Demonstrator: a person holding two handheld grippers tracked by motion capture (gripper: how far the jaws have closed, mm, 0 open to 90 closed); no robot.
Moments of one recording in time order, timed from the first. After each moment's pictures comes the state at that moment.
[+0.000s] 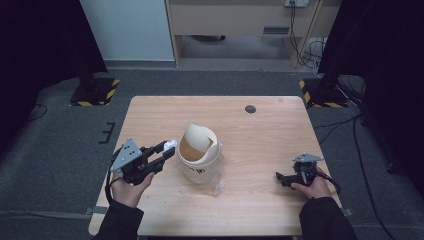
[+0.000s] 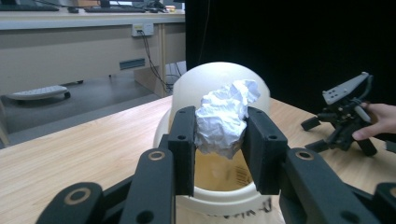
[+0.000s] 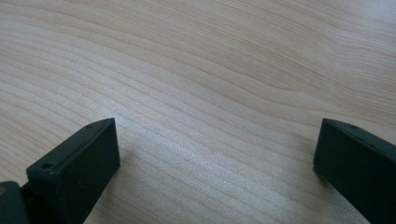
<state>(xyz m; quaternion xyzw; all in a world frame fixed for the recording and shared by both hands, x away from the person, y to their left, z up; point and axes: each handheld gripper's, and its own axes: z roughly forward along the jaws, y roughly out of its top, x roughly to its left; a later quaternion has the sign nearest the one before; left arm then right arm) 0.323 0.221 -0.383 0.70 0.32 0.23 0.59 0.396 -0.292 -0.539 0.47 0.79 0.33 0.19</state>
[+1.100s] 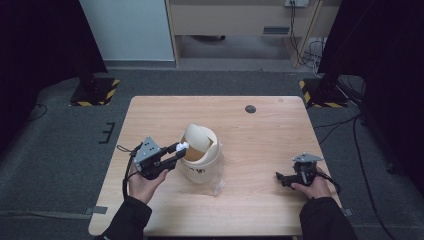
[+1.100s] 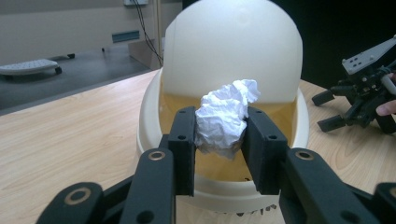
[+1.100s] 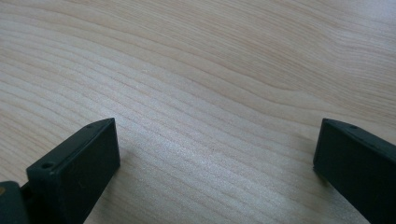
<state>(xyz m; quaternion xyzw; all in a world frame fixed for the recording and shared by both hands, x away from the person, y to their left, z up) 0.352 0.197 -0.417 0.74 0.34 0.21 0.55 0.395 -0.292 -0.539 0.47 0.79 0.33 0.19</state>
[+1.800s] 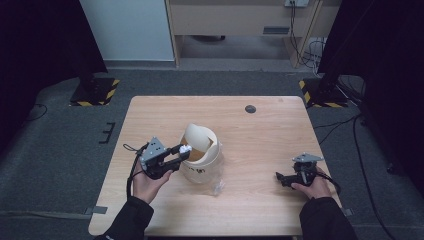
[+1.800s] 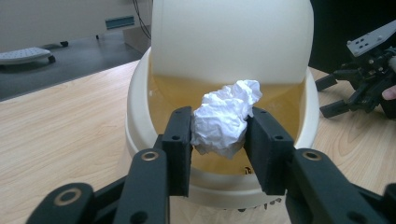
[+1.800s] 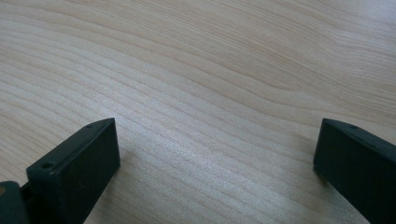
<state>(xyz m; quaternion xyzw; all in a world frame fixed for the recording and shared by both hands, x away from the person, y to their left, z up) 0.359 0.189 -0.426 0.75 0.33 0.20 0.53 0.395 -0.292 -0.539 0.47 0.79 0.33 0.19</state>
